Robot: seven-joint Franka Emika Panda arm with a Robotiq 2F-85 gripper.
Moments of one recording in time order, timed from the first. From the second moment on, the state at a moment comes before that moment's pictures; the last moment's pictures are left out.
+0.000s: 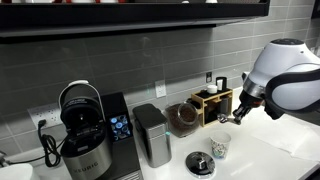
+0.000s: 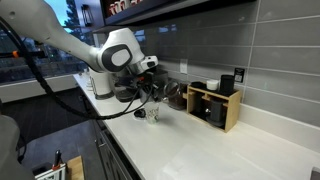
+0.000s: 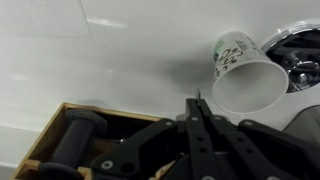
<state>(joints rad) 0.09 -0.32 0.06 -2.49 -0.11 2.58 0.00</state>
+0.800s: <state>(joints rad) 0.11 -0.29 -0.05 -2.52 0.18 2.58 -0.17</state>
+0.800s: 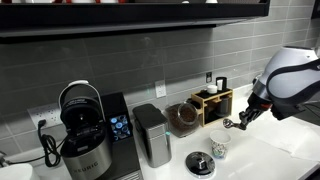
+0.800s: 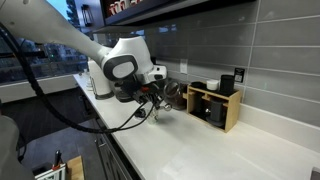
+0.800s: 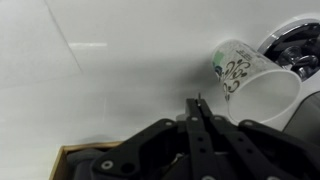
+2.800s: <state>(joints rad) -0.05 0.09 -0.15 -2.48 1.19 2.29 -0.83</state>
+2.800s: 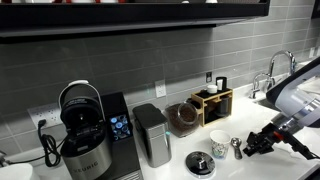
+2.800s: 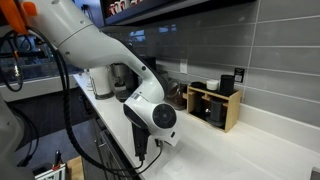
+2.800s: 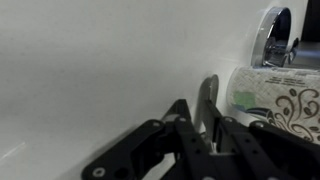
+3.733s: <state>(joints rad) -0.05 -0.11 -0.10 -2.48 1.02 2.38 -0.68</state>
